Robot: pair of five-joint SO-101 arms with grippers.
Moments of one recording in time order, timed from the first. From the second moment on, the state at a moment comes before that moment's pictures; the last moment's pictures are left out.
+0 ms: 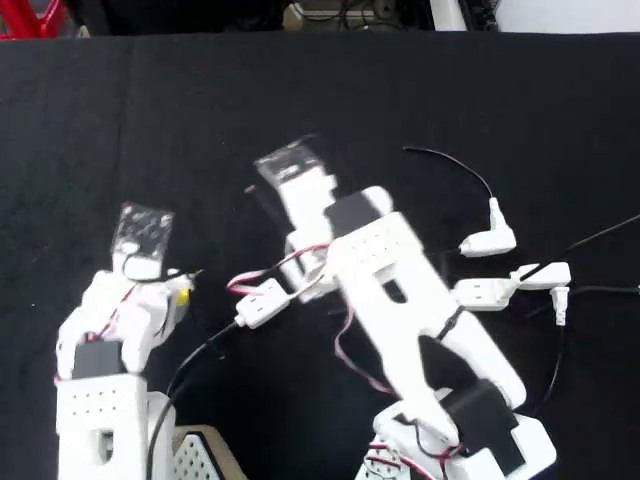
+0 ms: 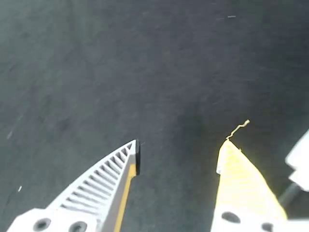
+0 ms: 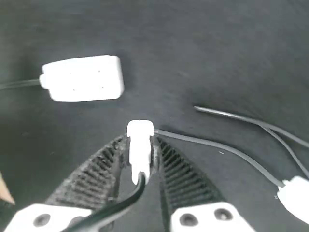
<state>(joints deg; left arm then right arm) -13.1 -75.2 80.6 50.8 -20.9 -31.0 -13.8 26.2 79.9 0.7</state>
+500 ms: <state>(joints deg) -22.4 -102.3 96.2 52.4 -20.9 -40.5 -2.8 20.4 75.7 -9.4</state>
